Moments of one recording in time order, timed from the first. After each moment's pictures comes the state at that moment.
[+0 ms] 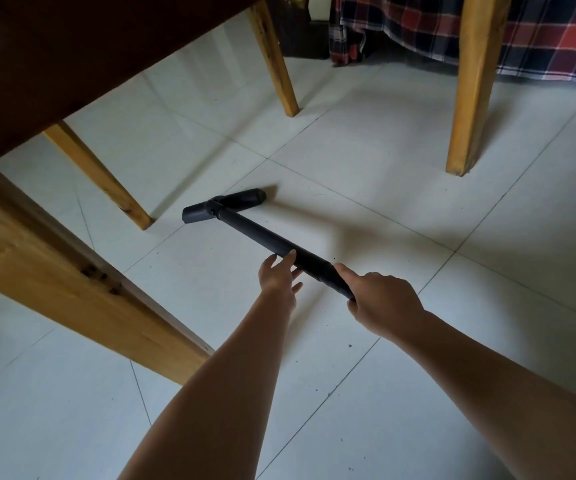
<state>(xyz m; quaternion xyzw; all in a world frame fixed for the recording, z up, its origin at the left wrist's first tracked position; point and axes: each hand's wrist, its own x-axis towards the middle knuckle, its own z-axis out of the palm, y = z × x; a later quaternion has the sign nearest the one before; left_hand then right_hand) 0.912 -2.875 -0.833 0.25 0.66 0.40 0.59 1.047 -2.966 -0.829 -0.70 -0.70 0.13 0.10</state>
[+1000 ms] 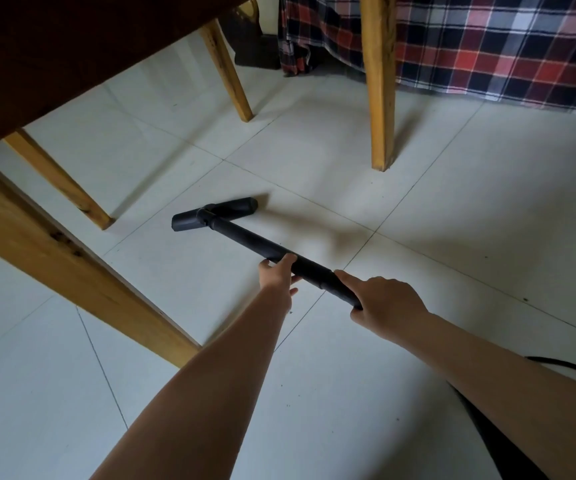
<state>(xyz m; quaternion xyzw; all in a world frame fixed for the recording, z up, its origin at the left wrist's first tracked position) 0.979 -2.965 -0.825 0.32 0.66 0.32 0.60 1.113 -3.077 -0.813 -0.72 -0.67 0.15 0.08</state>
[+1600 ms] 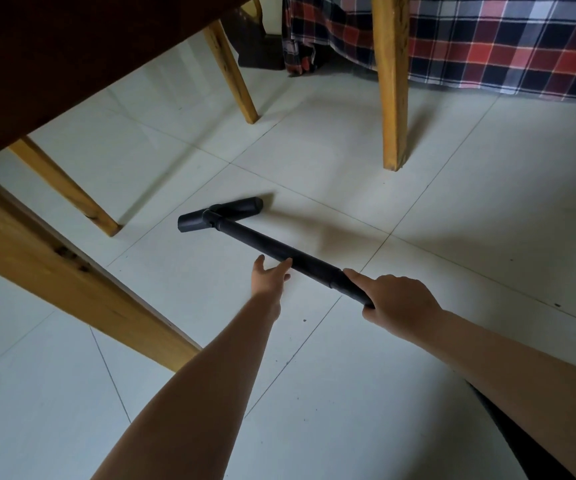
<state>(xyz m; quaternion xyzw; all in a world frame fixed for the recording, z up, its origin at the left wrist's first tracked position) 0.948 -2.942 -0.828 0.41 0.67 0.31 0.54 1.114 -3.057 -0.821 -0.71 -0.68 0.15 0.07</state>
